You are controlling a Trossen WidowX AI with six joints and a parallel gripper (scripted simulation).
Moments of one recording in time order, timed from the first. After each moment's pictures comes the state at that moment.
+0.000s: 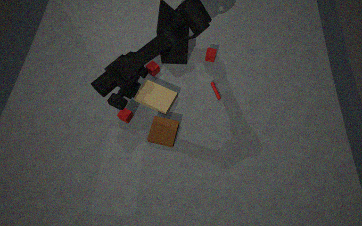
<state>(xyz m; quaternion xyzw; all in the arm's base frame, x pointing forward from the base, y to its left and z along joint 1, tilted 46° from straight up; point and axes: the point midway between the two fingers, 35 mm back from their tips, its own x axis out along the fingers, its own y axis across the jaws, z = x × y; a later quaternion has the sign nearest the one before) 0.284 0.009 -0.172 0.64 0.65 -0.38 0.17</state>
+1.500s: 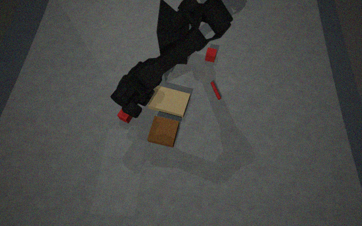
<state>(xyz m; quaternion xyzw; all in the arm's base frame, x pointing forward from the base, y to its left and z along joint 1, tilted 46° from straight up) 0.304 0.053 -0.130 0.64 0.64 -0.38 0.17</state>
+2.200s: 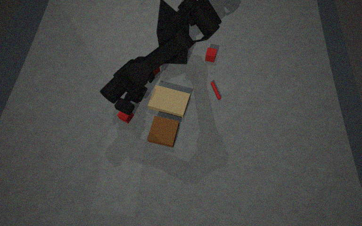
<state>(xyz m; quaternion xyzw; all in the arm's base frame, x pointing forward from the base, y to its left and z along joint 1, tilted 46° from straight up) 0.296 0.033 -0.153 0.64 0.65 -0.38 0.17</state>
